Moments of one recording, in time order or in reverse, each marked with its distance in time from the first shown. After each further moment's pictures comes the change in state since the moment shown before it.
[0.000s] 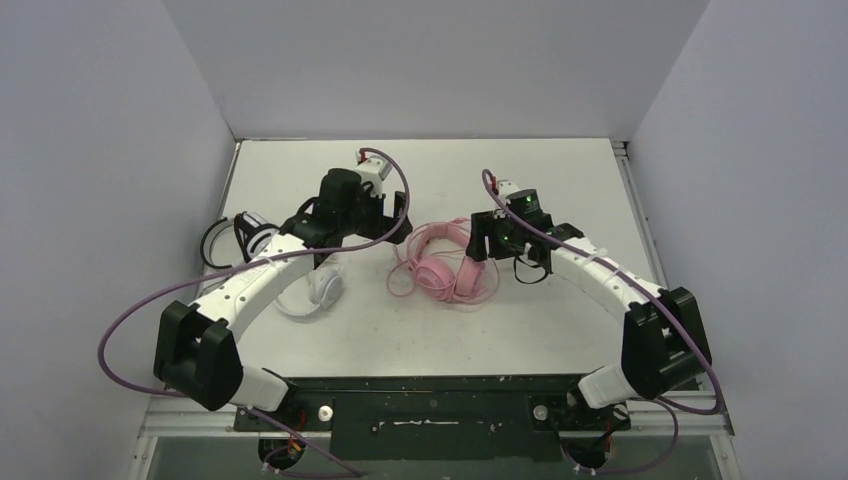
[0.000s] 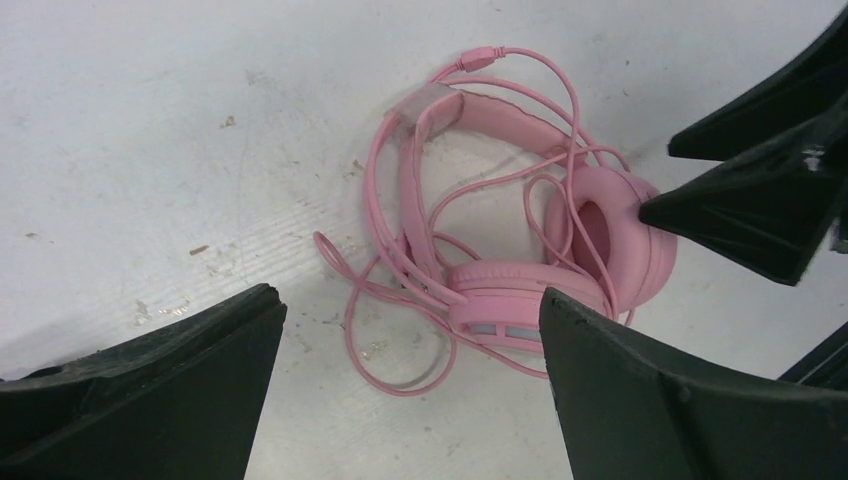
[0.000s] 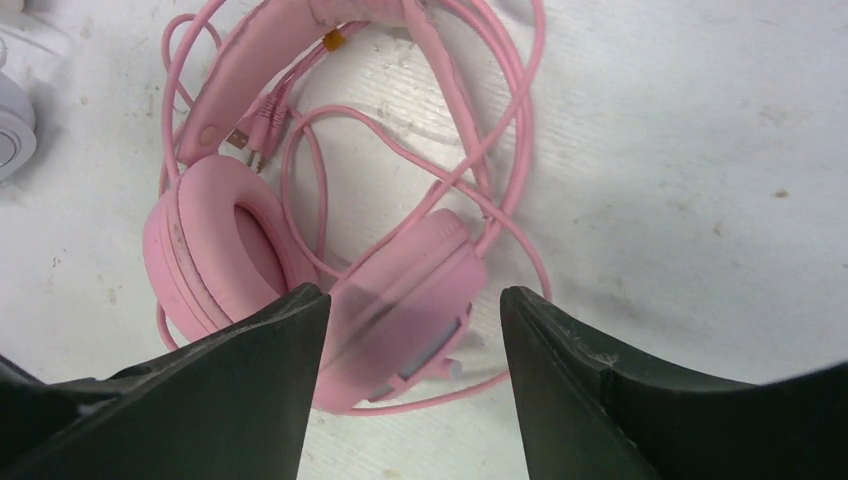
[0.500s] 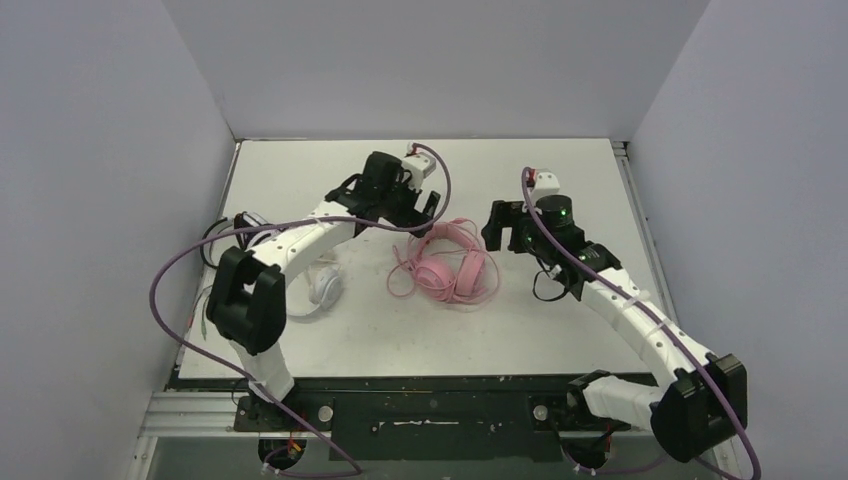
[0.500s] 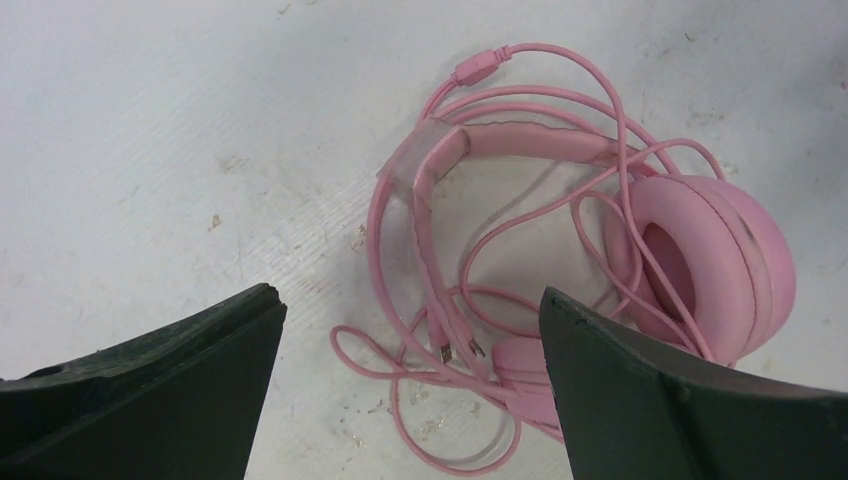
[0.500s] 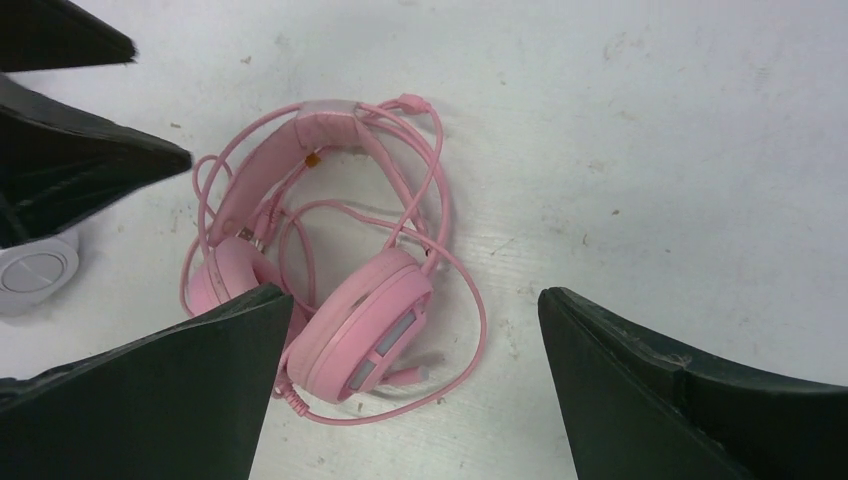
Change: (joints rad) left arm -0.043 0.302 0.243 -0.031 -0.002 0.253; right arm -0.007 -0.307 -0.102 0.039 0.214 0.056
